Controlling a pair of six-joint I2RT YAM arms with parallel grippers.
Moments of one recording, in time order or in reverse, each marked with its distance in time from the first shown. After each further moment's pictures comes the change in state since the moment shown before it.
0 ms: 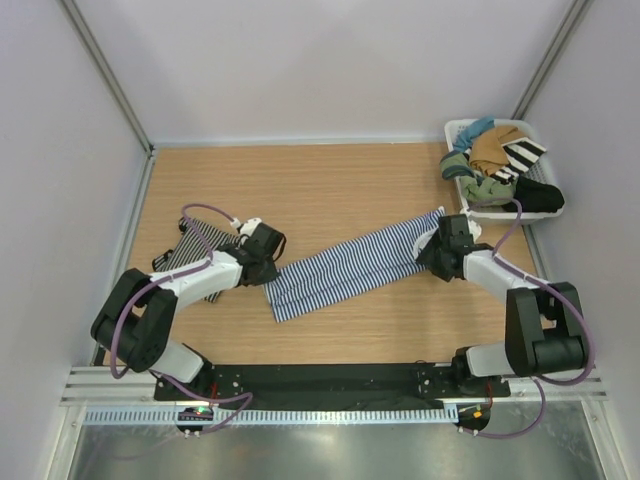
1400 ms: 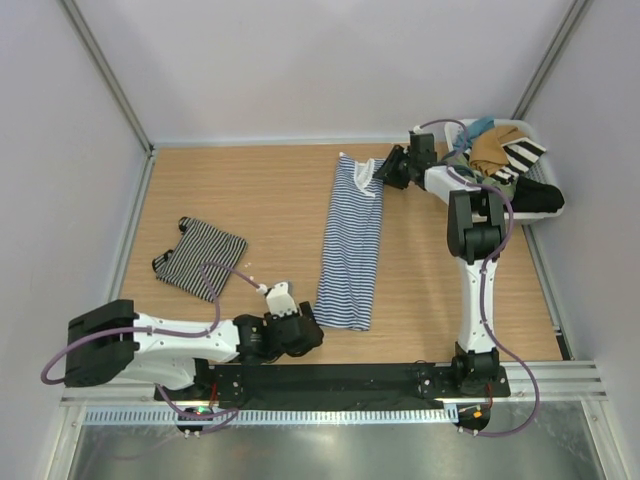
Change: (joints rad) left arm -0.753 -0.233 -0.266 0.106 -0.197 -0.630; right arm 0.003 0.990 1.133 0.137 -0.401 -0.113
